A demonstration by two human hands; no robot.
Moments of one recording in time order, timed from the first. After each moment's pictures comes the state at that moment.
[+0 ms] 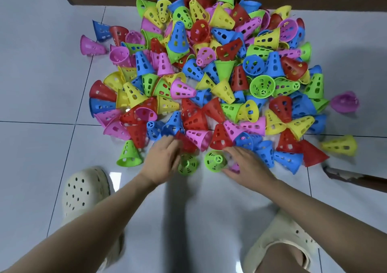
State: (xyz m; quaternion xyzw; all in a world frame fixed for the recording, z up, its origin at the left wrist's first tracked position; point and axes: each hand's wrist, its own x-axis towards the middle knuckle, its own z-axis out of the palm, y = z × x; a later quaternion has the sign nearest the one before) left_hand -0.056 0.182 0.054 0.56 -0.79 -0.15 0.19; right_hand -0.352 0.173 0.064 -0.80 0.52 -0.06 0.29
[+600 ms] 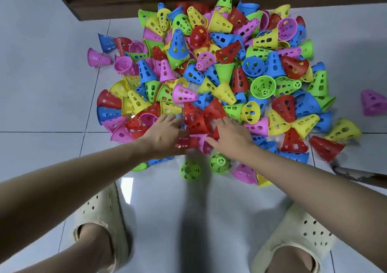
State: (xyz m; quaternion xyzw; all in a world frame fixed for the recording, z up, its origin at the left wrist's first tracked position) left_hand -0.055 0.102 0.124 0.46 -0.87 -0.10 -0.16; right_hand -0.289 0.096 0.086 -0.81 0.56 0.06 0.14
